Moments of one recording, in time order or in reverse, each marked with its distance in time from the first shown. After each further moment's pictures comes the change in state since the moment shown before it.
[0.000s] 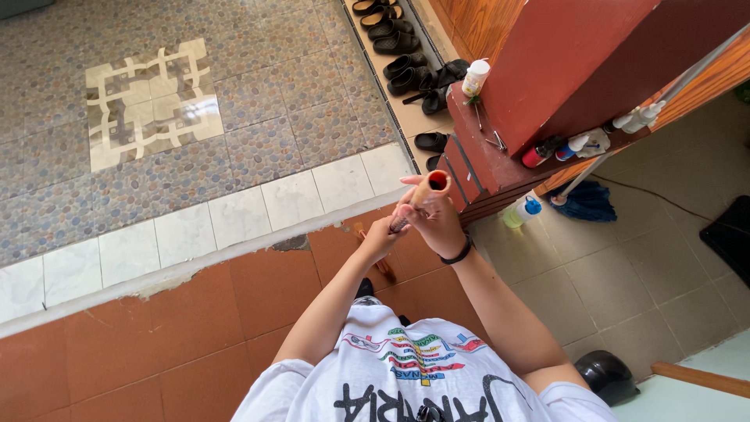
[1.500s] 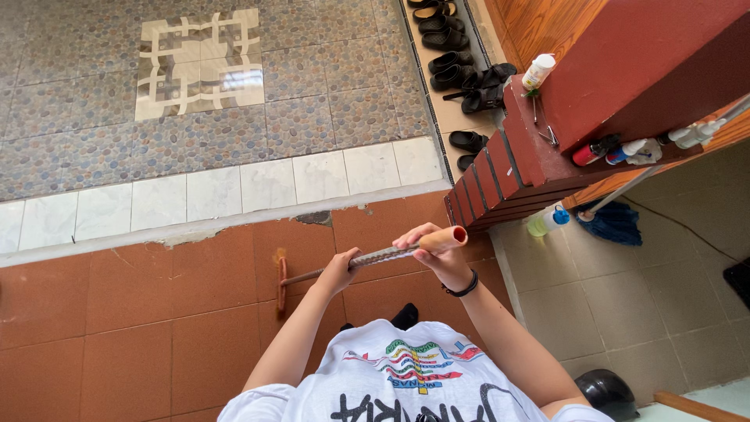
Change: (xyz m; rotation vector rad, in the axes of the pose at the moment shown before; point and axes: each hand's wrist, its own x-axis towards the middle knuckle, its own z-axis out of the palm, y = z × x) left_hand -0.212 -0.093 -0.084 0.226 0.127 -0.047; right_hand -0.090 -0.008 0.109 0.450 -0.208 0.128
